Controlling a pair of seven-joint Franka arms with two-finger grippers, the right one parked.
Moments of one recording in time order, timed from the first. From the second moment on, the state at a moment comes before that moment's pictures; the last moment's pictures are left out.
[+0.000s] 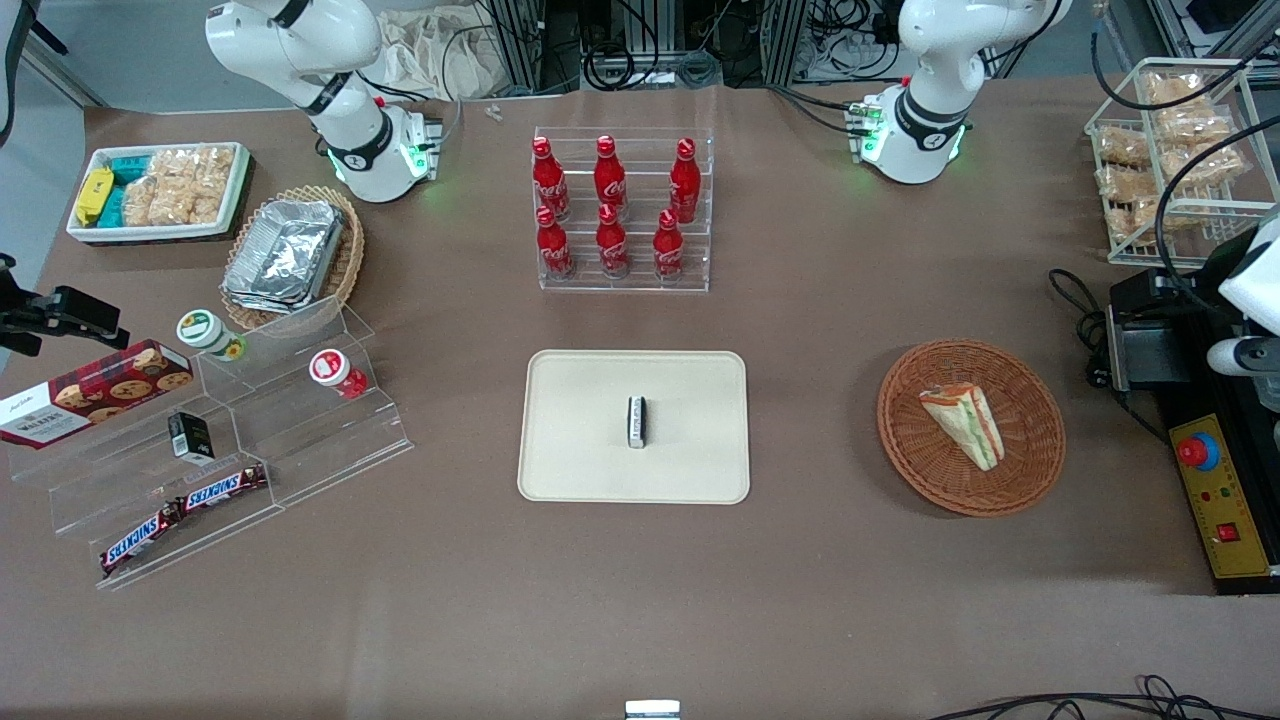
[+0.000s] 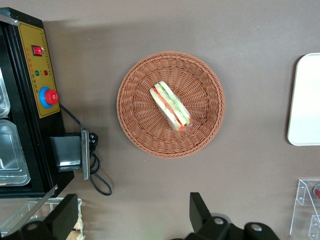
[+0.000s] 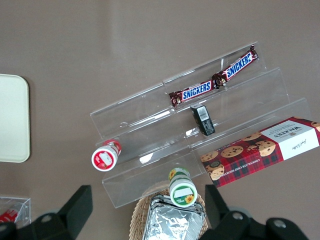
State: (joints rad) arm 0.25 0.16 -0.30 -1.38 0.11 1.46 0.03
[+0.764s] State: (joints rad) arm 0.24 0.17 -0.31 -1.60 0.11 1.49 -0.01
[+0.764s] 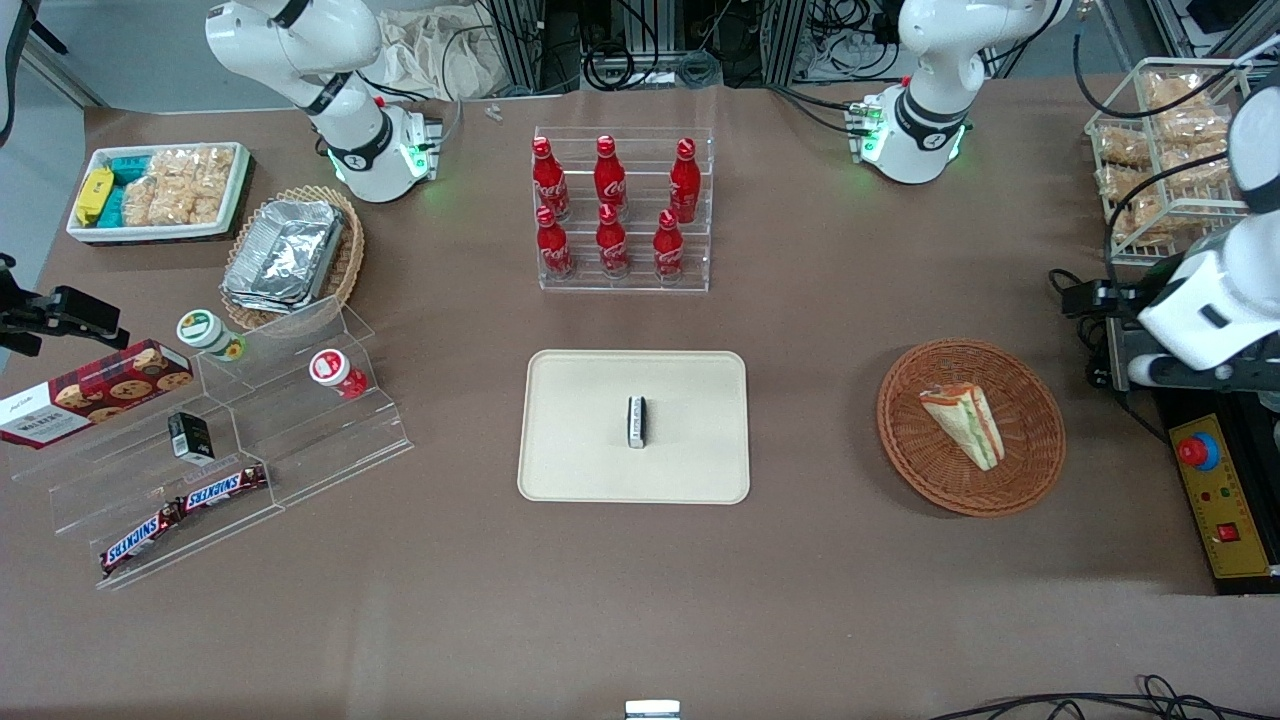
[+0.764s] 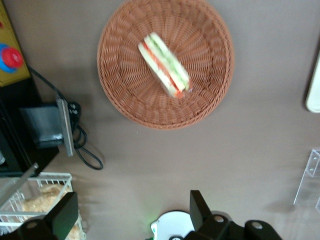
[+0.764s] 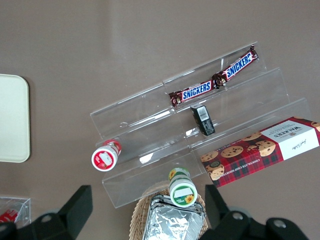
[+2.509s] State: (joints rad) arm 0.25 0.42 -0.30 -2.01 0.13 2.27 -0.59
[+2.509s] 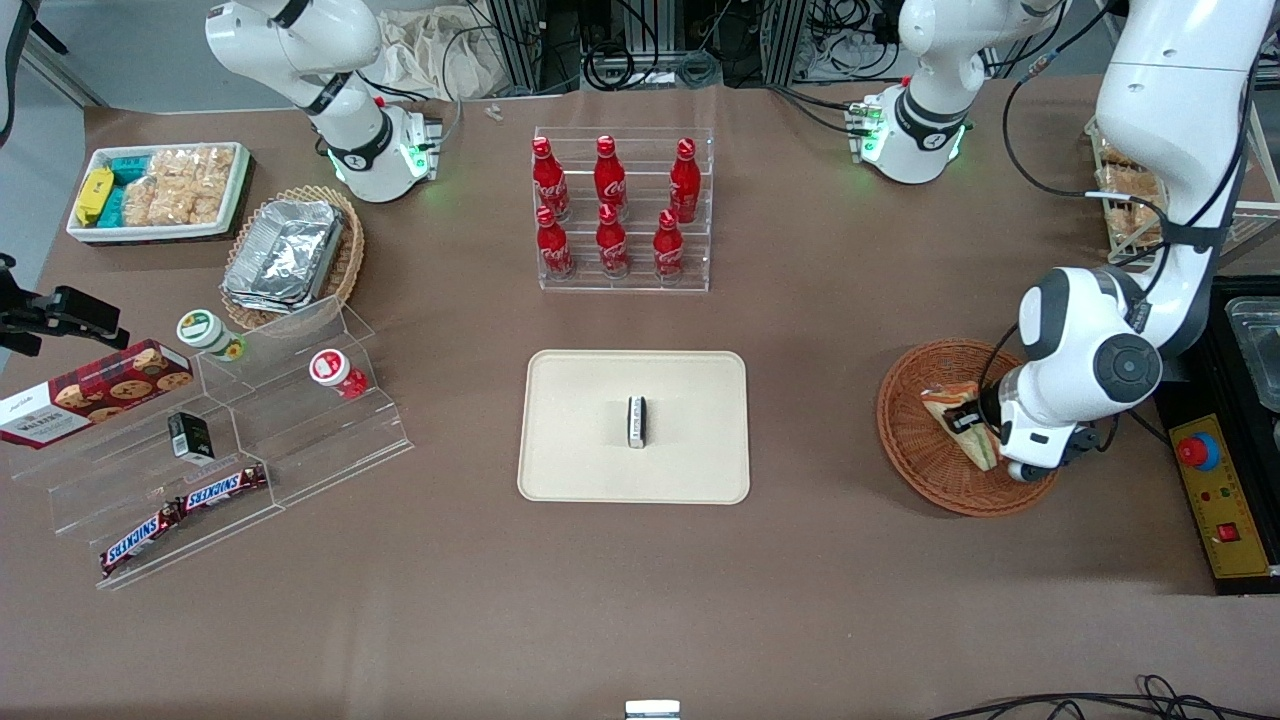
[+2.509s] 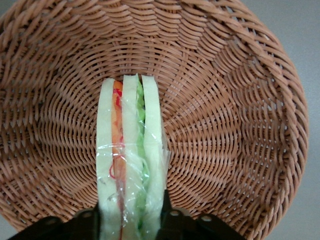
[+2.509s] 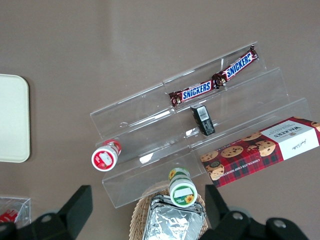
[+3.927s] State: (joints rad) arm 0.08 0.32 -0.50 -1.50 0.08 1.62 -0.48
